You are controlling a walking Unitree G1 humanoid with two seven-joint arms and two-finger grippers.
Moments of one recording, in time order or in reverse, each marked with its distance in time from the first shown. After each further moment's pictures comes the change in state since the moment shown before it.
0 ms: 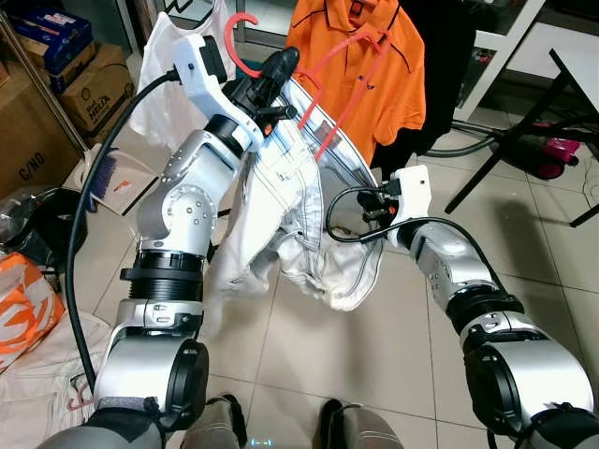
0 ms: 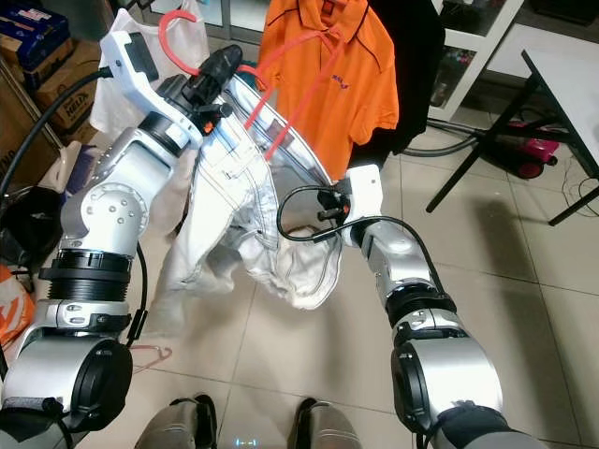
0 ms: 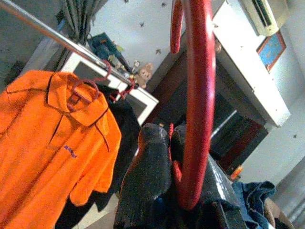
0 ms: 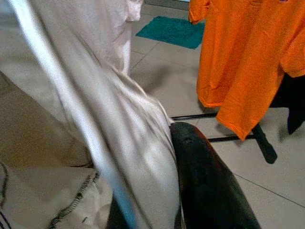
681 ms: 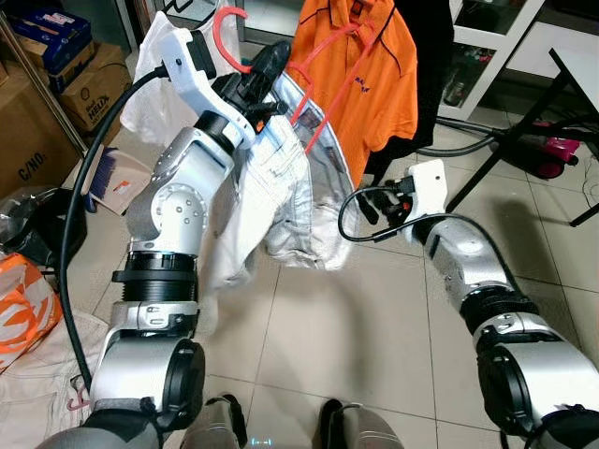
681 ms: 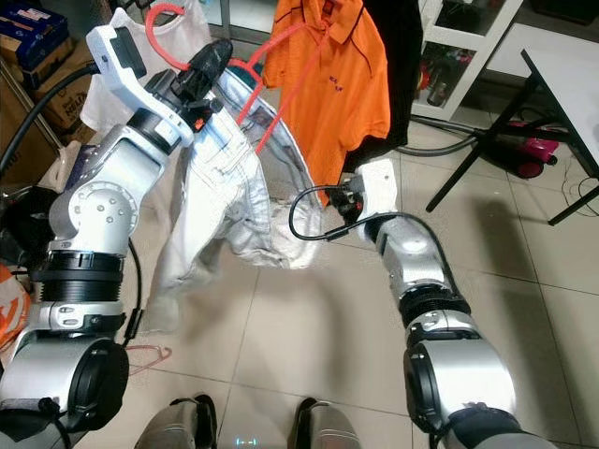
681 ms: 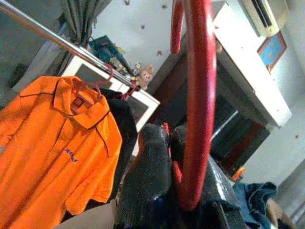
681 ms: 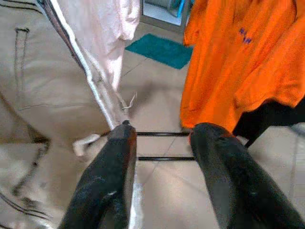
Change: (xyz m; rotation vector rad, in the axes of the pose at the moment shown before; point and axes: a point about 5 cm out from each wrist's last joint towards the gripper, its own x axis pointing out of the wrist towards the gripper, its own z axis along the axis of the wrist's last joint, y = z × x) left arm -0.007 0.003 0.003 0.024 0.019 -0.012; right arm -0.009 -0.017 0.014 -0.161 -0.074 -0.018
